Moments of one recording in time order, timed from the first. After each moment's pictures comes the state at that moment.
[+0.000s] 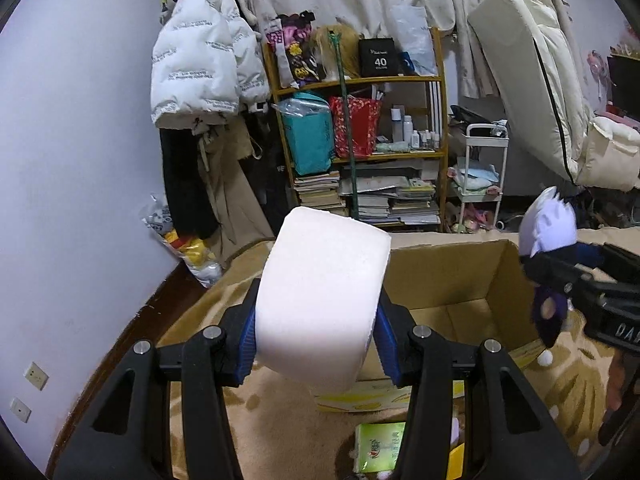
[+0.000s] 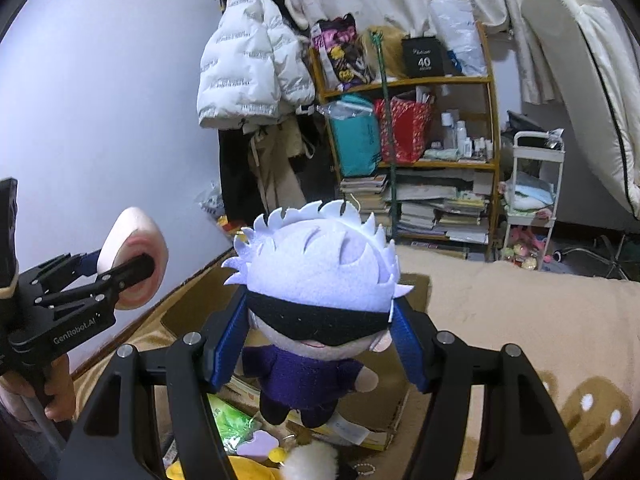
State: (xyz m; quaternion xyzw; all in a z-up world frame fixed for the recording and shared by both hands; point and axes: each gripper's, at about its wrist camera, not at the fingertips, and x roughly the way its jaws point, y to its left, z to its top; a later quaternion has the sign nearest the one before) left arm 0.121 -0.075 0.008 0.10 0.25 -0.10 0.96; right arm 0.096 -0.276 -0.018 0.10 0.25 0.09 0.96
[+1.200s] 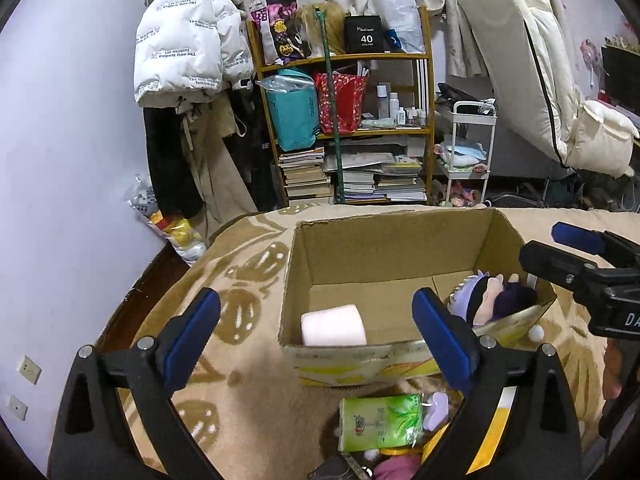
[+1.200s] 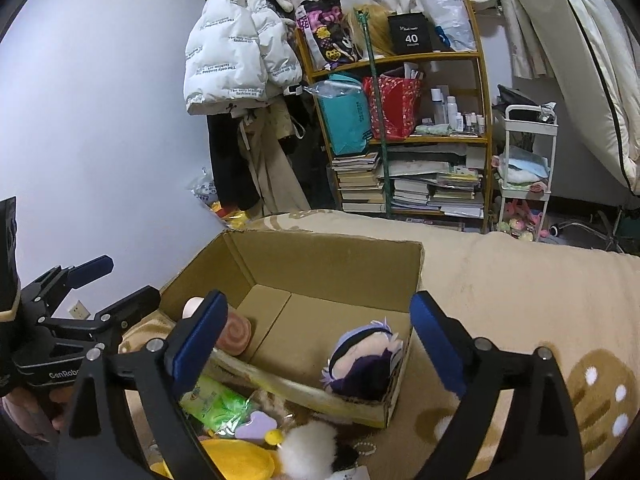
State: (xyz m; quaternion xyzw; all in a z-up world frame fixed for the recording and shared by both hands) left arm 0.107 -0.078 -0.009 0.11 0.29 -0.11 0.95; right arm 0.089 -0.280 -0.027 0.12 0.28 0.08 0.95
